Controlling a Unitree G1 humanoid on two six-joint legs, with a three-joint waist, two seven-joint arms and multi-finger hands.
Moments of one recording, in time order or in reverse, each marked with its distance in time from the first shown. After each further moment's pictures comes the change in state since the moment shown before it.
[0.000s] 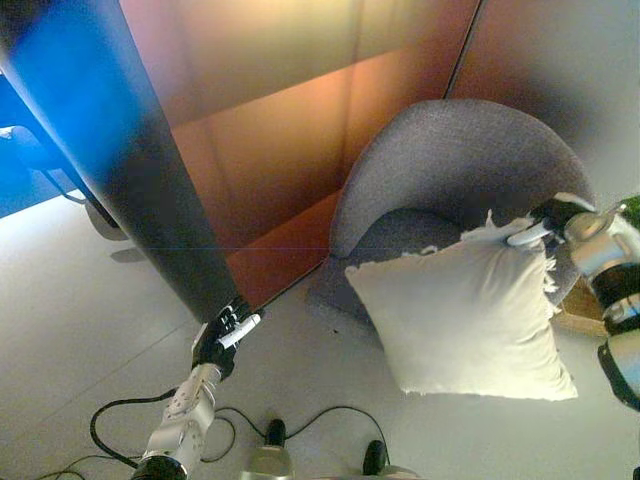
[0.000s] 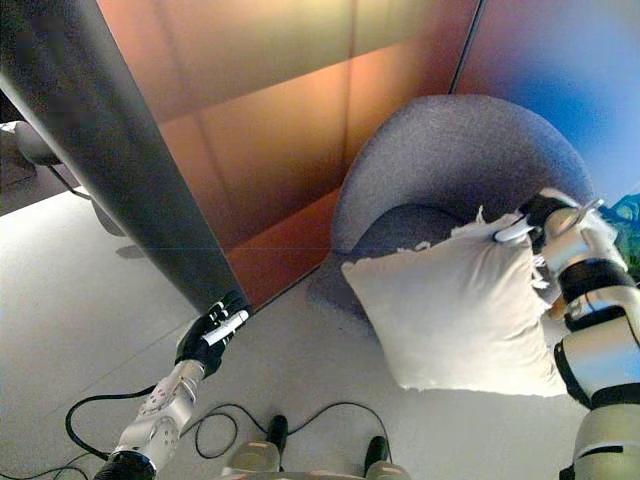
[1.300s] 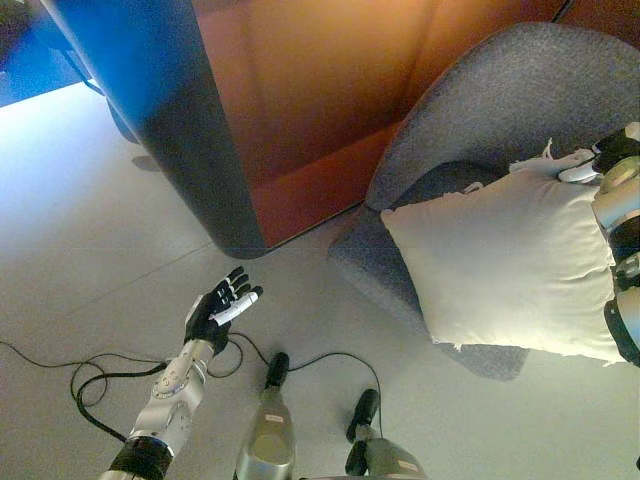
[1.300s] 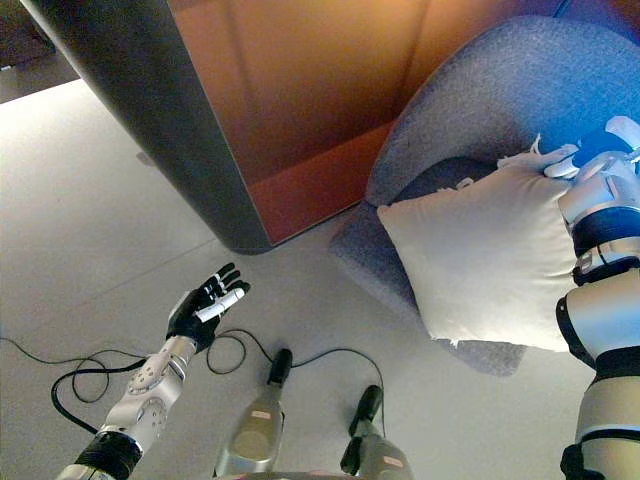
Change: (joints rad) left arm -0.089 0.115 -0.050 -0.055 -0.050 -0.060 -0.023; right arm -0.203 0.024 0.069 0.120 0.075 0.093 -0.360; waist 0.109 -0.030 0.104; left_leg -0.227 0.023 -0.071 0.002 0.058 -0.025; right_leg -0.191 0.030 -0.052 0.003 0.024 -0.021
